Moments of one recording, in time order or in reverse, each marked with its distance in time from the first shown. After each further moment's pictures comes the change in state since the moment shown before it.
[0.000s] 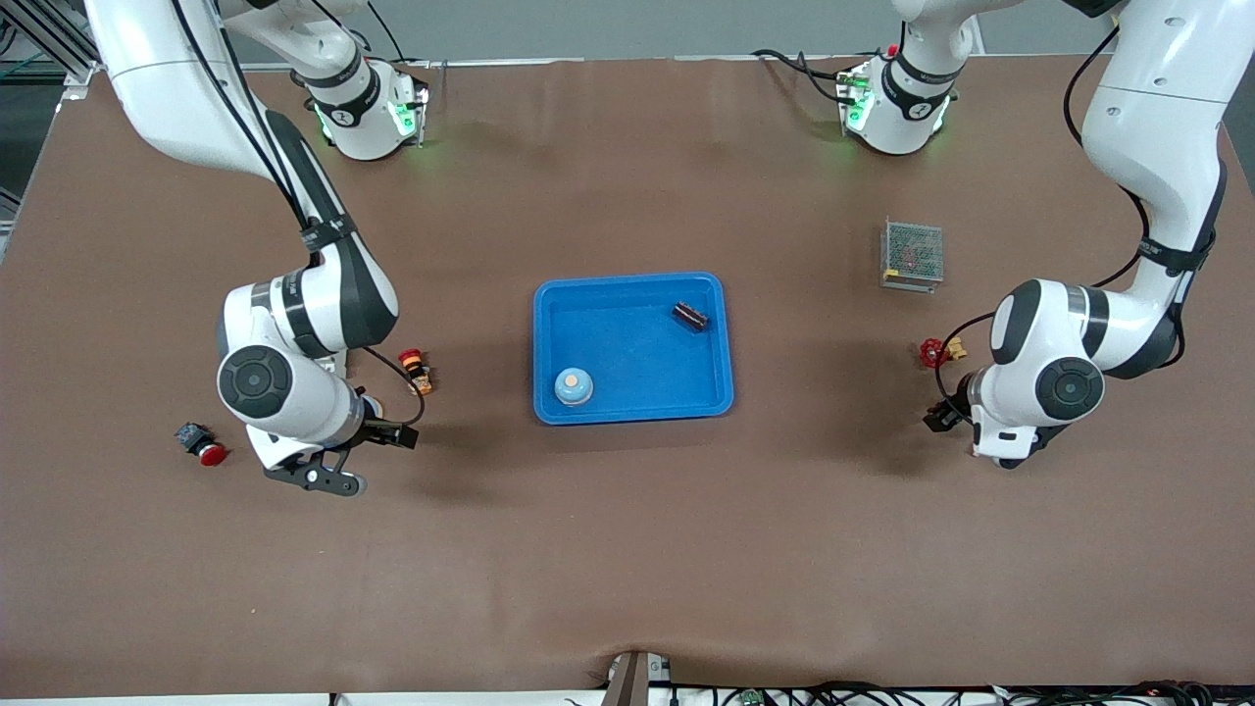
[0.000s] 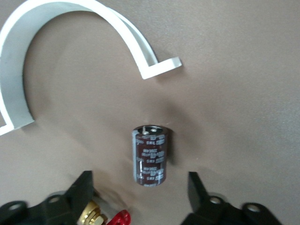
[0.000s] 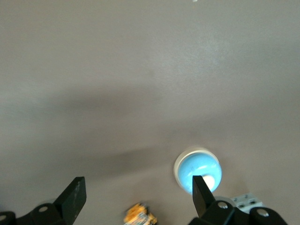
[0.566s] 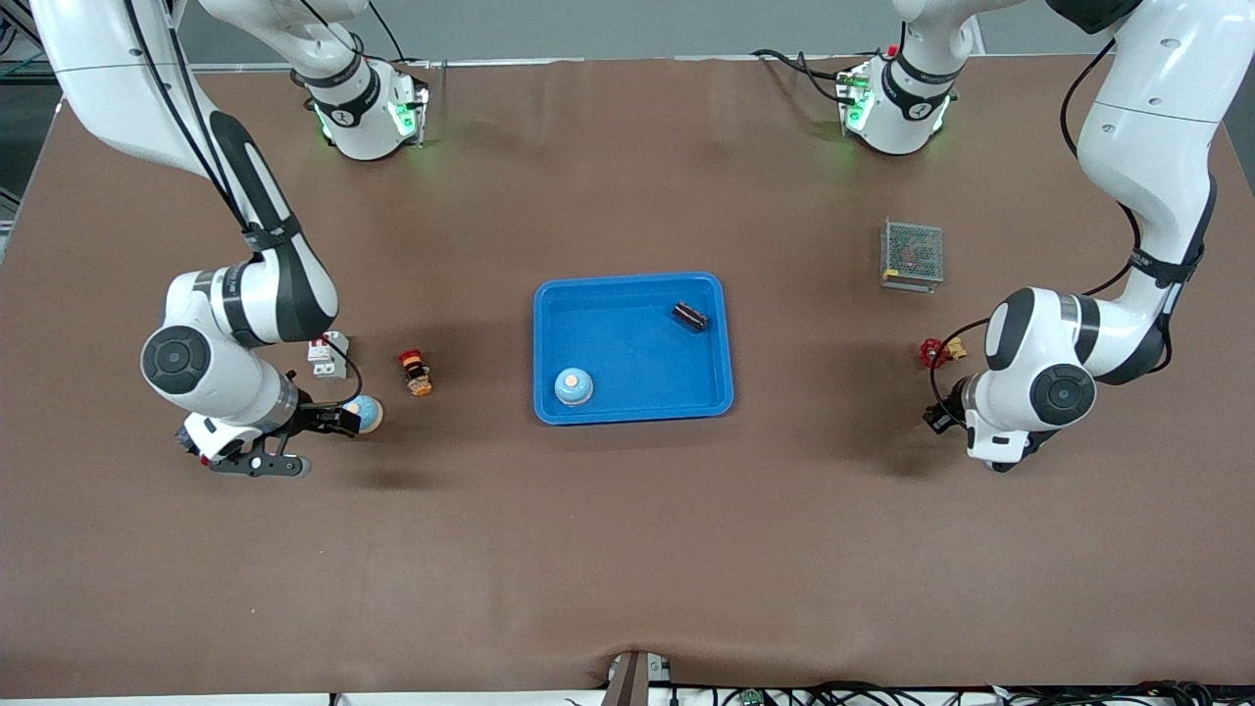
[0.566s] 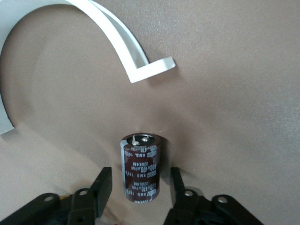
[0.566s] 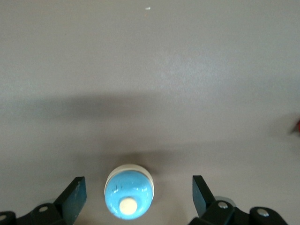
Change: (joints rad) left arm 0.007 0.034 0.001 0.009 0.000 0.027 0.012; right arm -0.132 -0.065 0.000 -0.166 -0.001 0.177 -0.251
